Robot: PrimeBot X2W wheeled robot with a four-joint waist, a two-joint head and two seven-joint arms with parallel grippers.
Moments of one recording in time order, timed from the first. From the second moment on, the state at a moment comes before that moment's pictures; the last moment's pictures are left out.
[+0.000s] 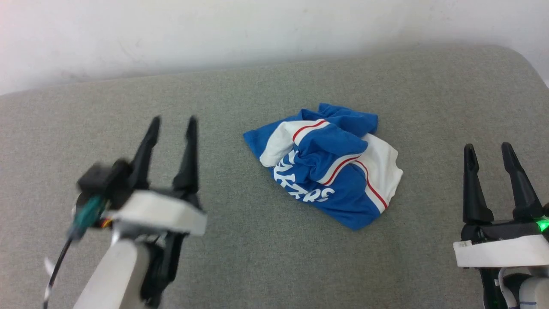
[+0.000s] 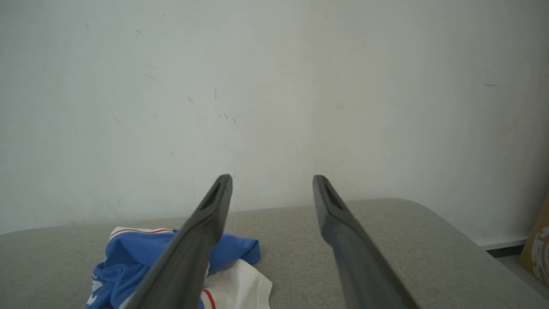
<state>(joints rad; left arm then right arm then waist) -0.31 0.27 -0.33 -0.03 -0.54 0.19 -0.11 -0.02 -0.05 -0.10 -0.13 0.20 0.13 -0.21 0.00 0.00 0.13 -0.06</state>
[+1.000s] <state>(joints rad) 0.01 0.16 -0.22 -0.14 -0.29 0.21 -0.26 -0.25 -0.13 -0.13 -0.08 0.16 0.13 0.22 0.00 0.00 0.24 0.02</state>
